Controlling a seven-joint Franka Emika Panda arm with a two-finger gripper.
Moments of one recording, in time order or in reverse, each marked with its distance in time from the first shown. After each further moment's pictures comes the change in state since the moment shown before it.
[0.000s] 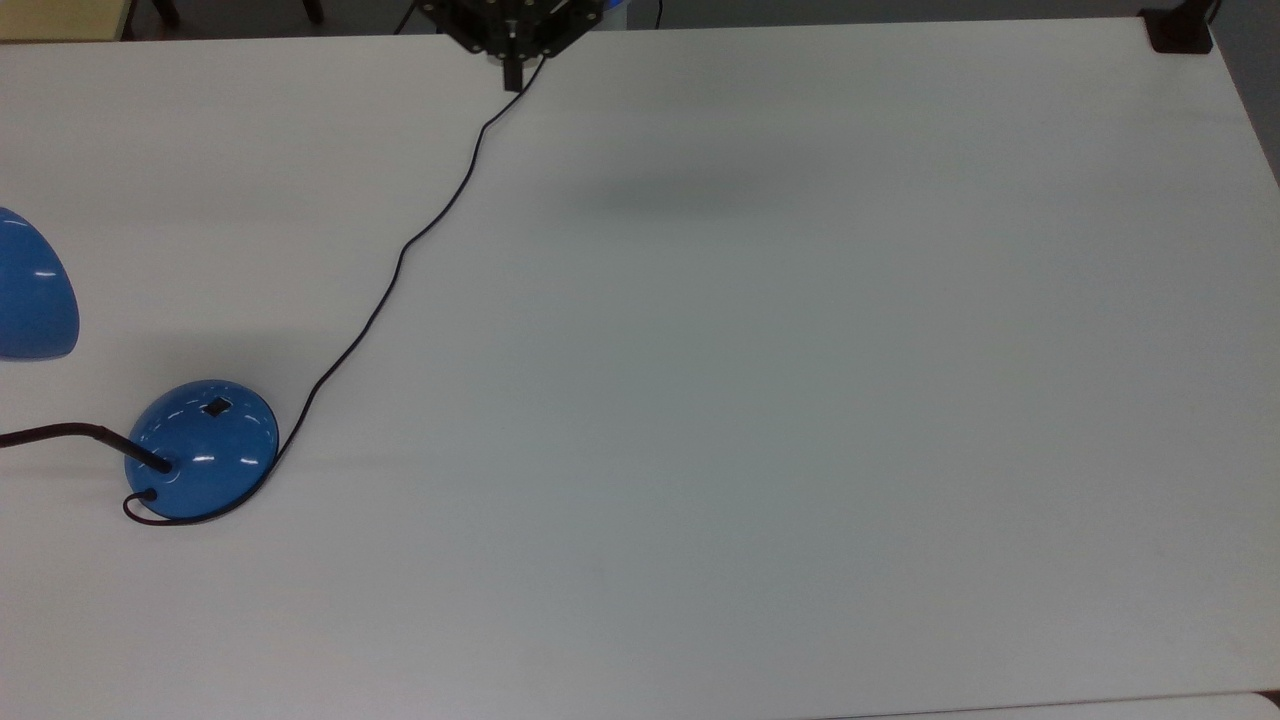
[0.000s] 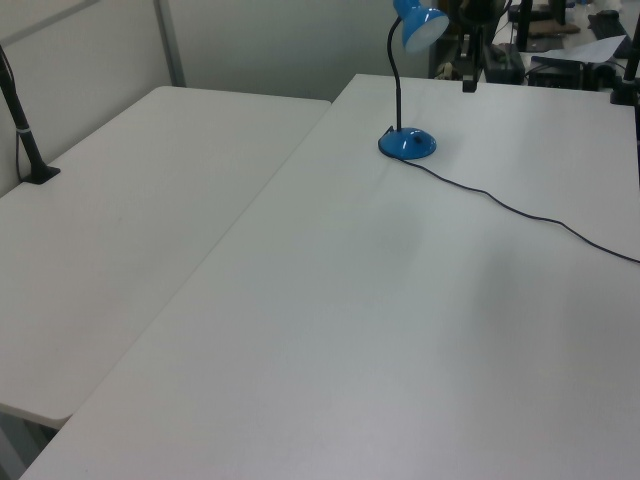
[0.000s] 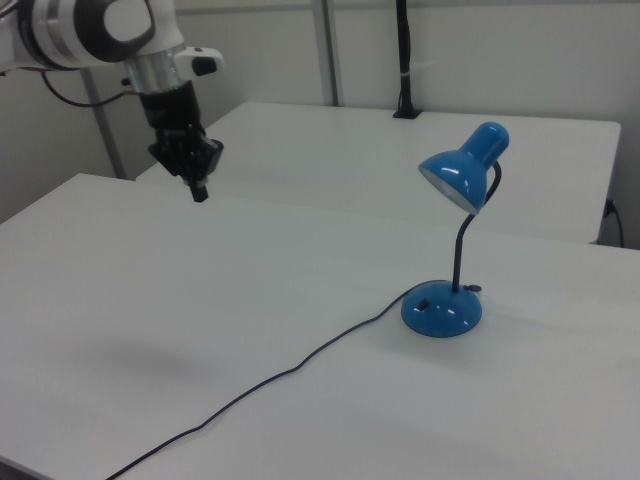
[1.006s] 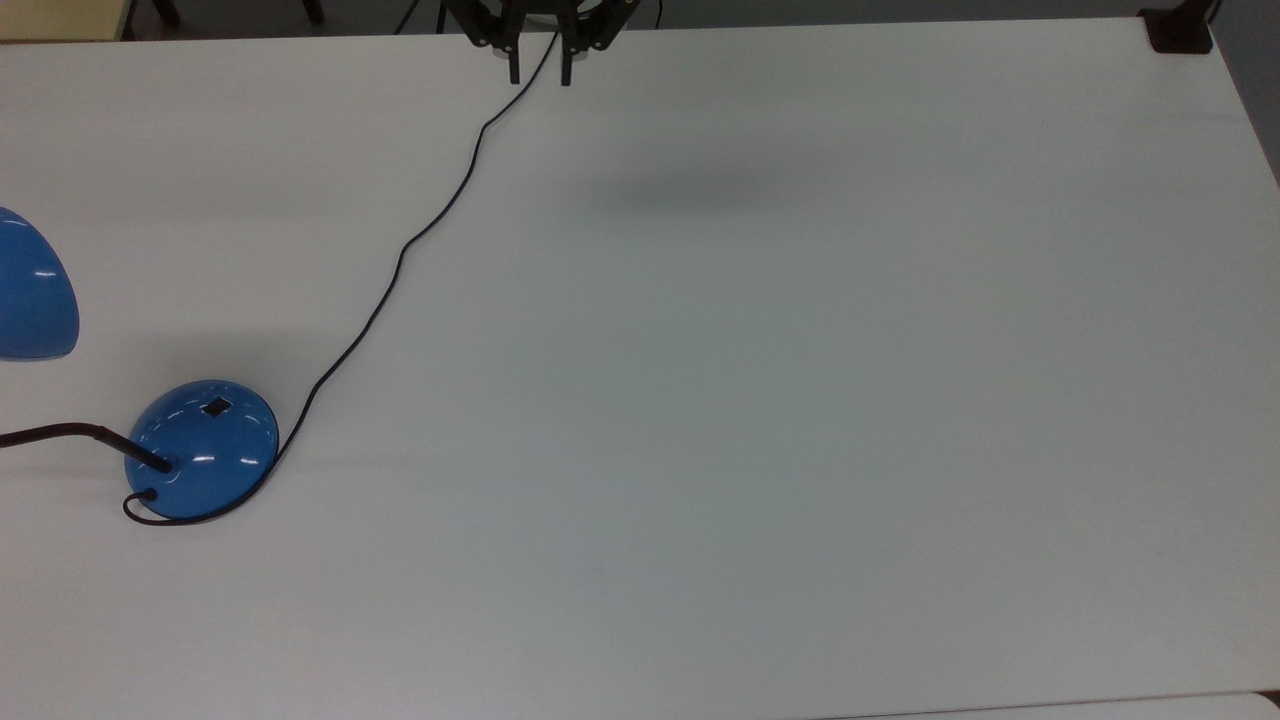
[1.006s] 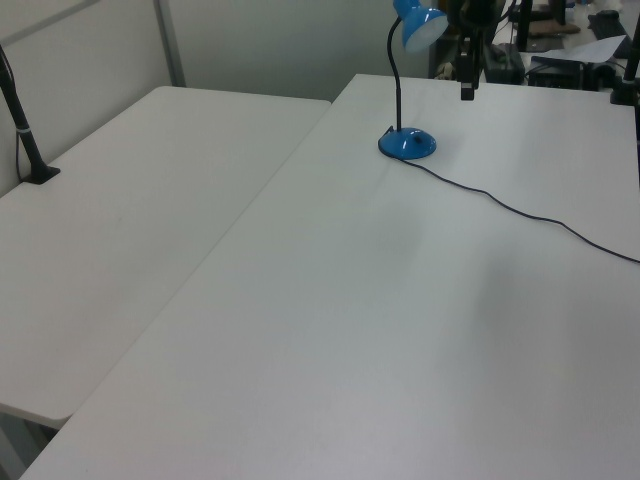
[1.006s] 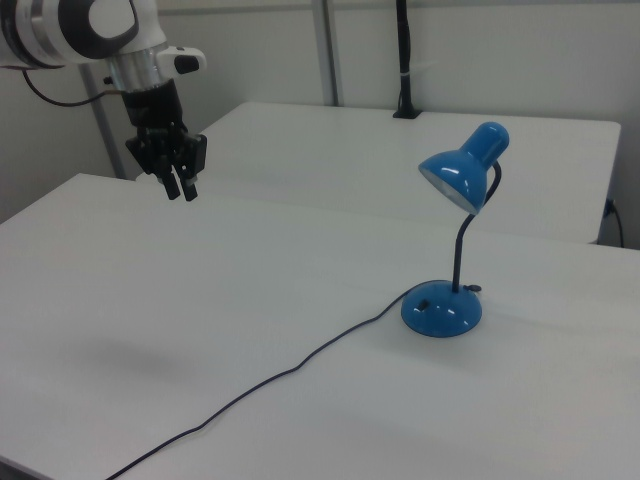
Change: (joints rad) arm 0.038 -0.007 0.011 0.000 0.000 -0.026 0.002
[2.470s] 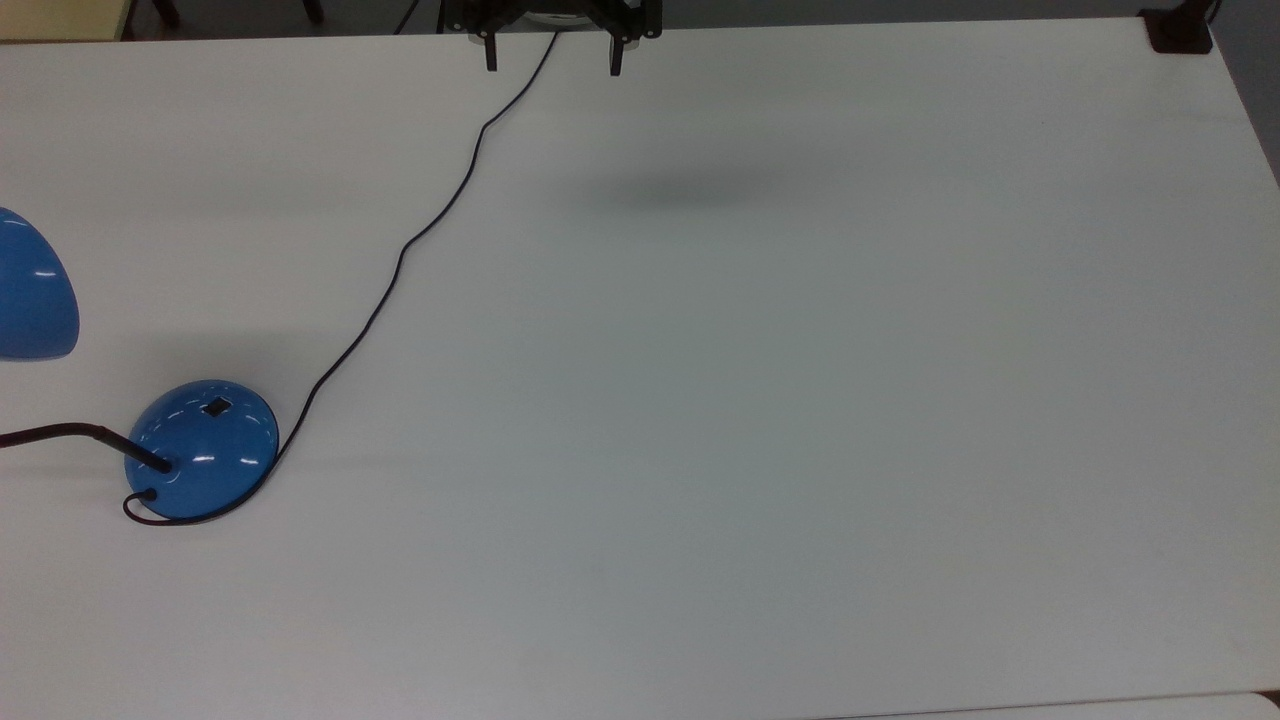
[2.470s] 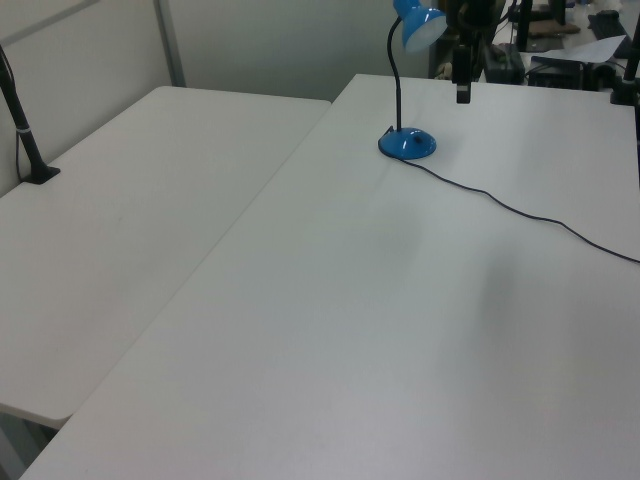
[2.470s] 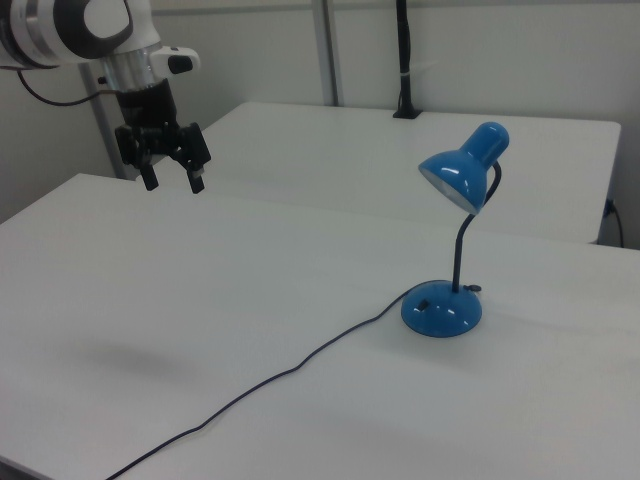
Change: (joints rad) arm 0.002 0.000 0.018 0.000 0.001 0.000 0.031
